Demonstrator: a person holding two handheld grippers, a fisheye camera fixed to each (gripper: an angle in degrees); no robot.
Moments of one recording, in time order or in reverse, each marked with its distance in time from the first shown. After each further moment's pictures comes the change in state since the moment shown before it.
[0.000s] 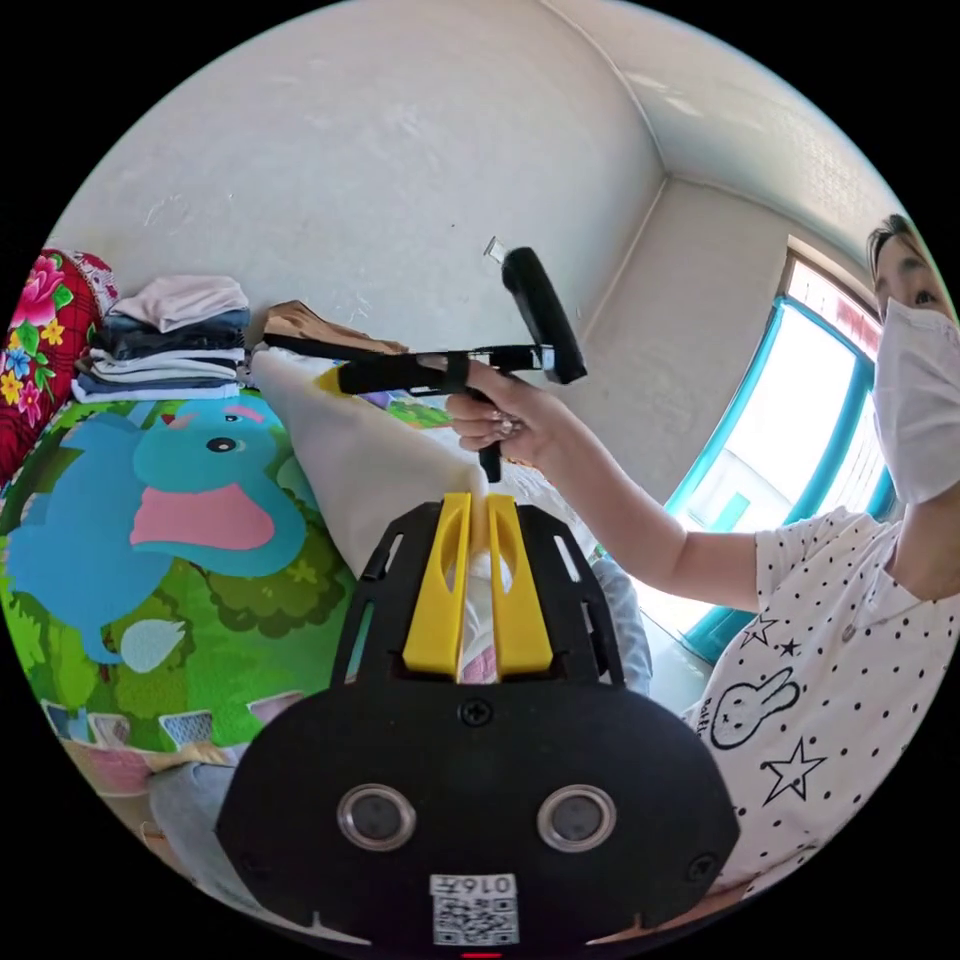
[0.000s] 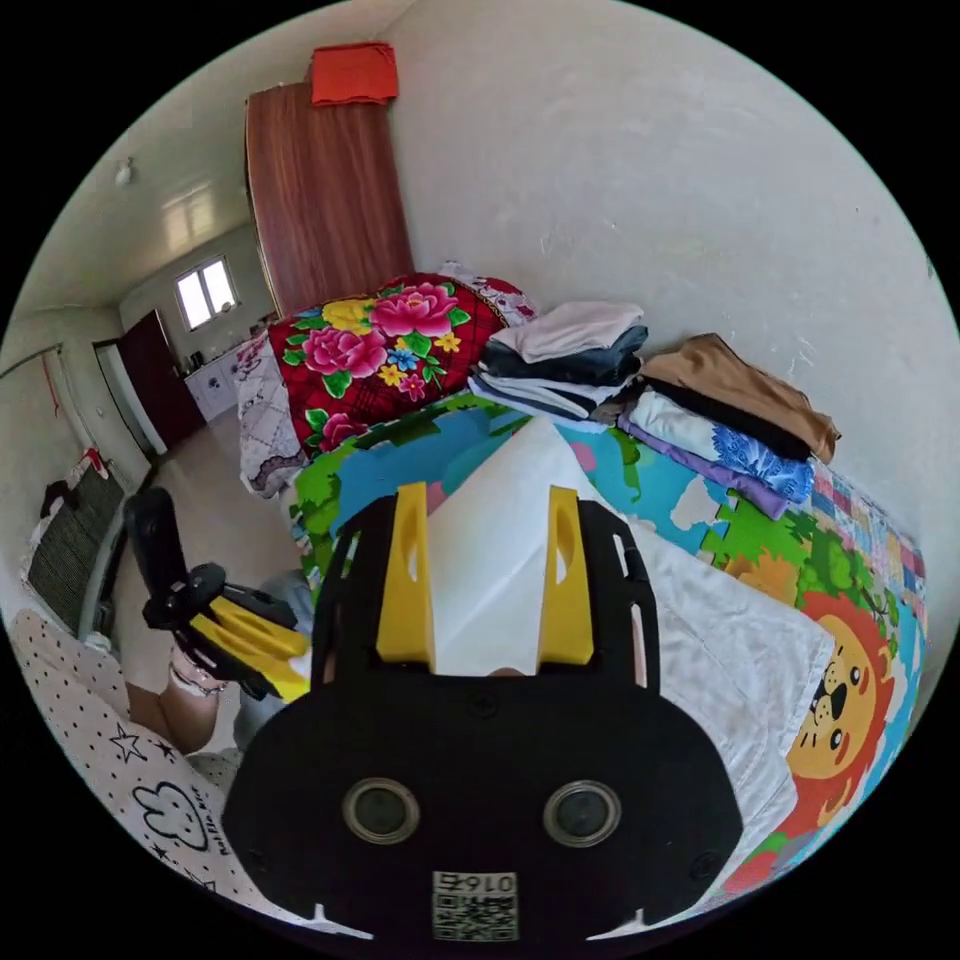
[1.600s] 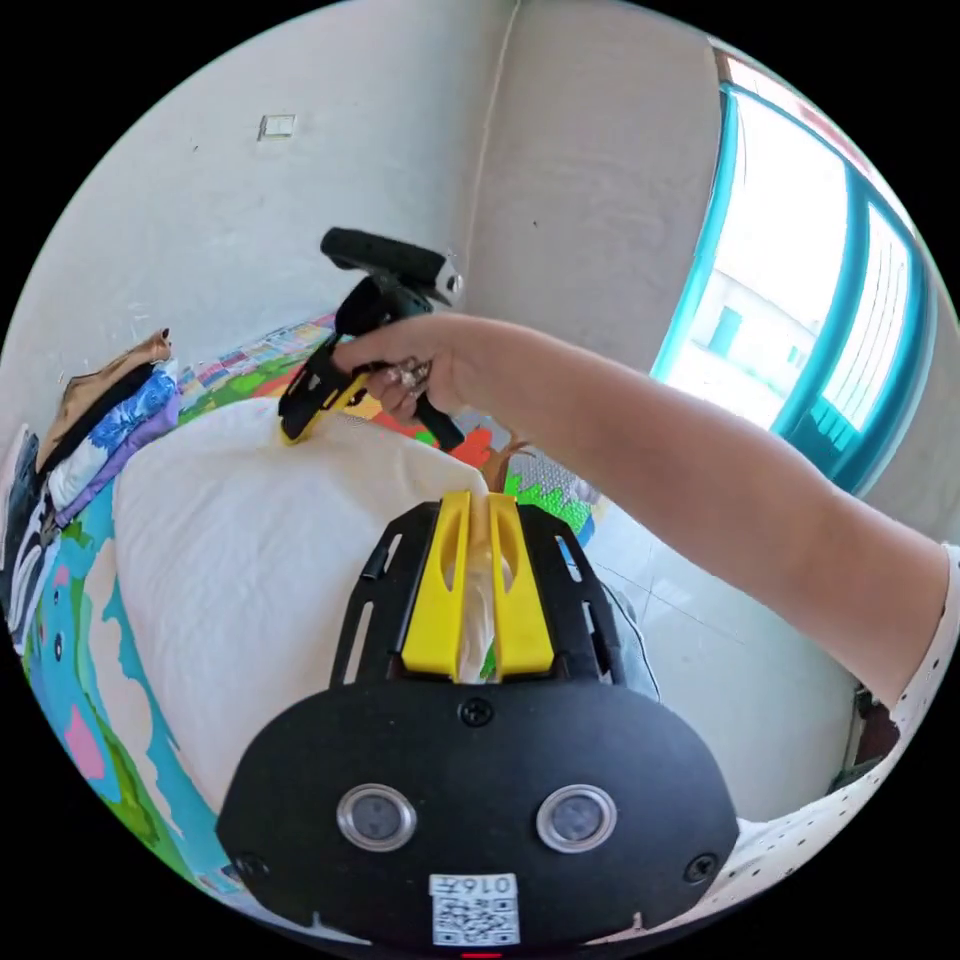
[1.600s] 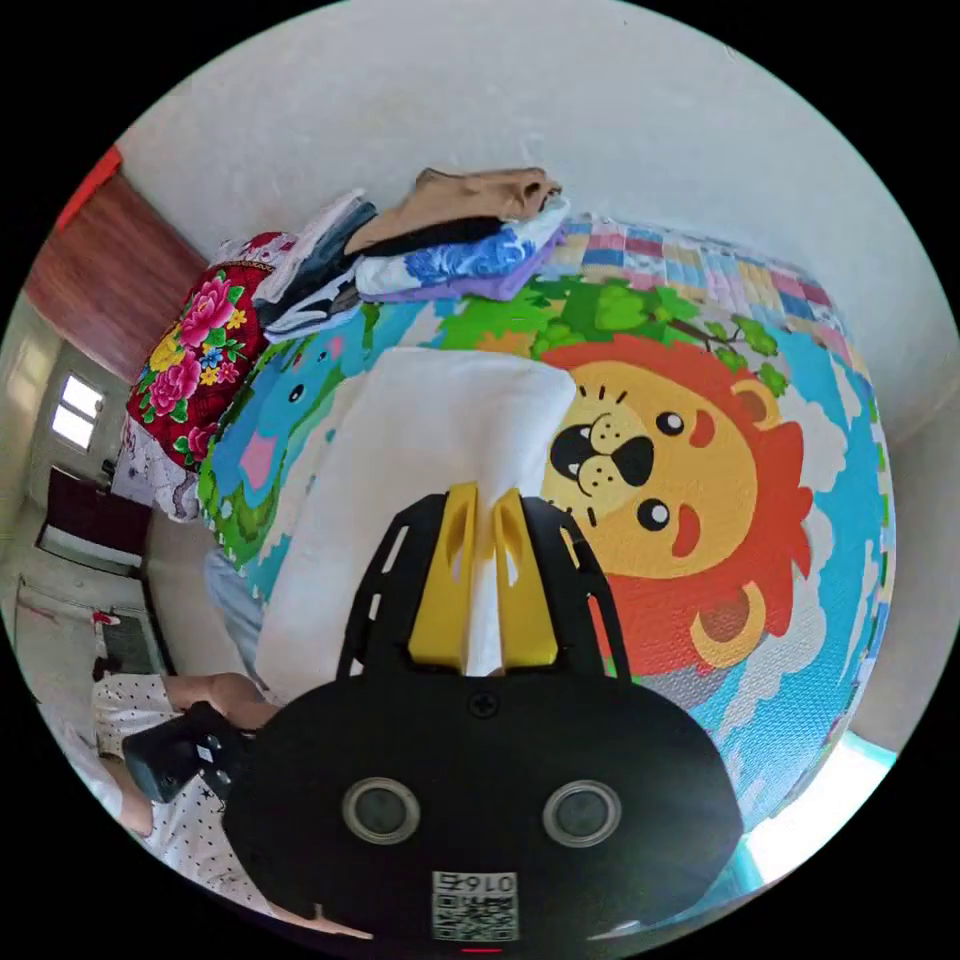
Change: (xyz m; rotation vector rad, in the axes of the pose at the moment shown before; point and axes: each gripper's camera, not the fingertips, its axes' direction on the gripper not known) left arm 0.287 -0.318 0.224 -0.396 -0.024 0.362; right arm 0.386 0.265 -0.062 -0.367 0.068 0.520
